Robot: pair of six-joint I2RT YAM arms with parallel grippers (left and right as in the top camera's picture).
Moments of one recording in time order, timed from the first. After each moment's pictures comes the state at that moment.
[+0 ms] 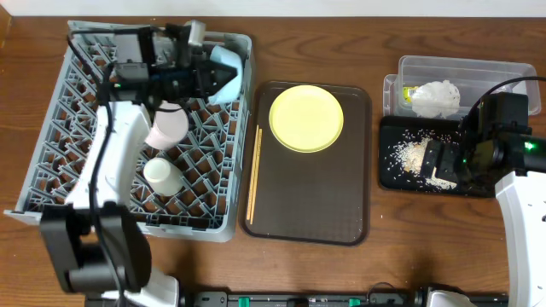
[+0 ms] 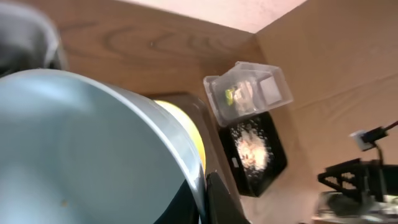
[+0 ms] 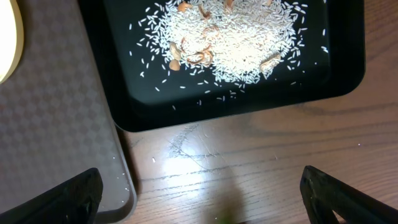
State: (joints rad) left arm 0.07 1.74 1.37 -0.44 1.01 -0.20; right arm -0.14 1.31 1.20 -1.21 -0.01 0.18
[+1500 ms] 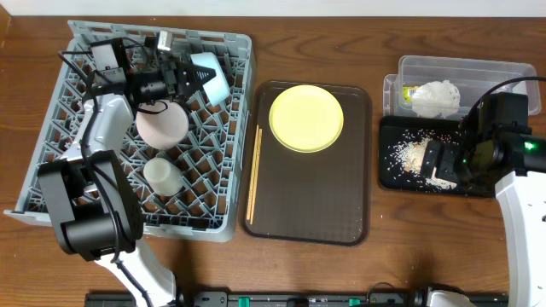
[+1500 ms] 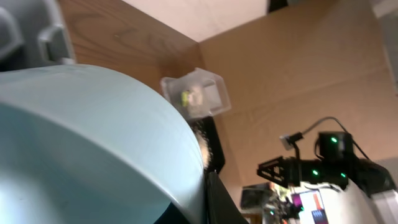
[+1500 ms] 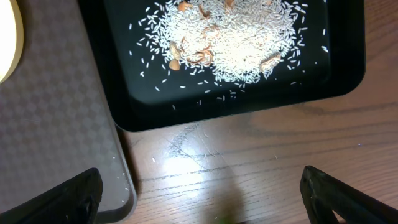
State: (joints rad) left arm 0.21 1.94 1.37 -0.25 1.38 -0.33; right arm -0.14 1.31 1.20 -1.22 -0.01 0.18
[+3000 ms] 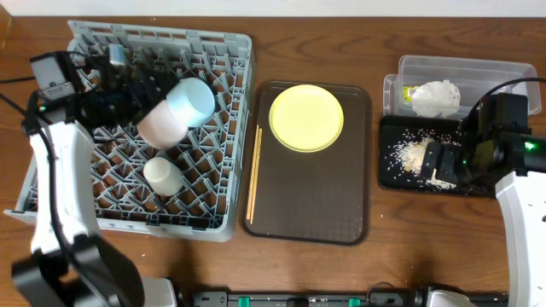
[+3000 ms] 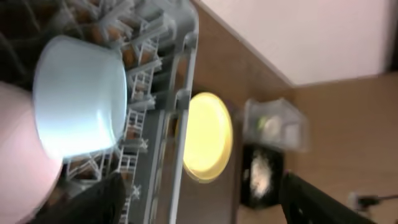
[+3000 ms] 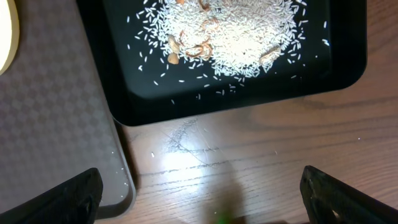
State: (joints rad) left arm 0.33 1.57 1.35 -0.78 0.88 -0.25; right arm -0.14 1.31 1.20 -1.23 -0.01 0.18
